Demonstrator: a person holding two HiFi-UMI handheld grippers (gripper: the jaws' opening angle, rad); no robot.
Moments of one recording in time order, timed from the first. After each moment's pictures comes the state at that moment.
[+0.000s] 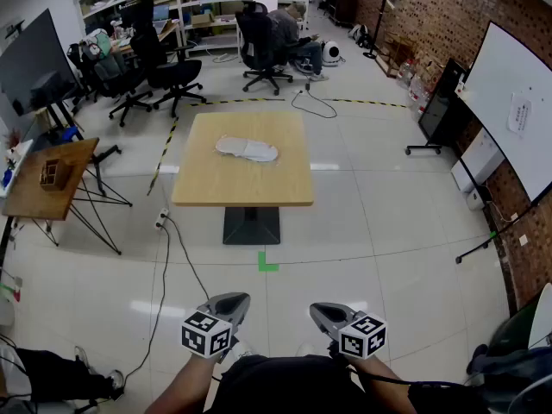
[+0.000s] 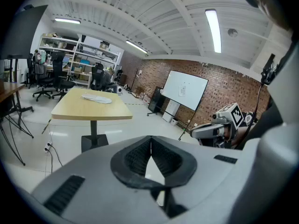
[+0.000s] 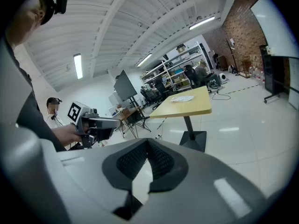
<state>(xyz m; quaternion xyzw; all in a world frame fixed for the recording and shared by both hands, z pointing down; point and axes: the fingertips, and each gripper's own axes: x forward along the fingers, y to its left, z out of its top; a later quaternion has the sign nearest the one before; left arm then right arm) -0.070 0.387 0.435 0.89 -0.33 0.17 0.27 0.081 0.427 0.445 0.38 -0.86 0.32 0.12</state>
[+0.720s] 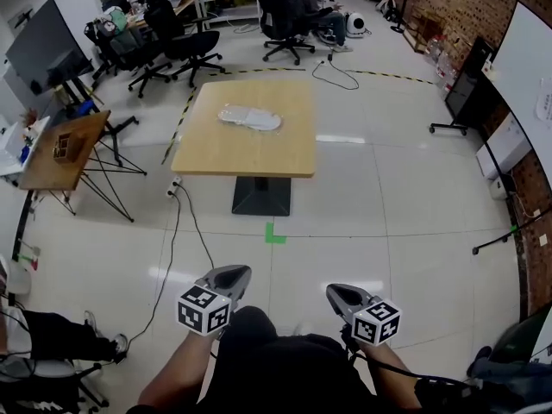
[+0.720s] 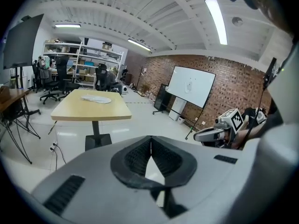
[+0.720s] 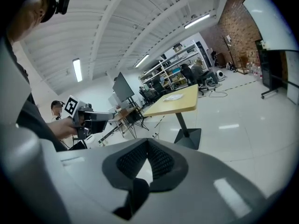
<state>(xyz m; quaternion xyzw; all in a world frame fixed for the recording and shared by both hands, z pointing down) 0.001 0.381 0.435 0.87 -0.37 0.19 0.25 0.188 0.427 0.478 0.38 -0.86 0.33 0.10</state>
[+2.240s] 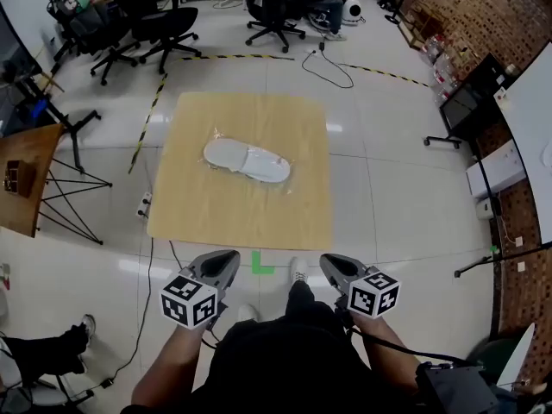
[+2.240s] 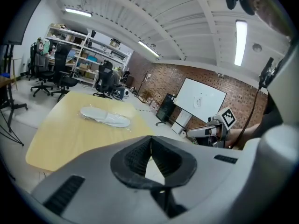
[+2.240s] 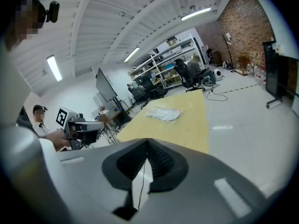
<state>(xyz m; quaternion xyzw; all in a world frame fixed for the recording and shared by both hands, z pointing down) -0.074 0.048 0.465 0.88 -0.35 0.13 0.29 0.122 0.062 0.487 0.41 -0.83 0.35 0.14</state>
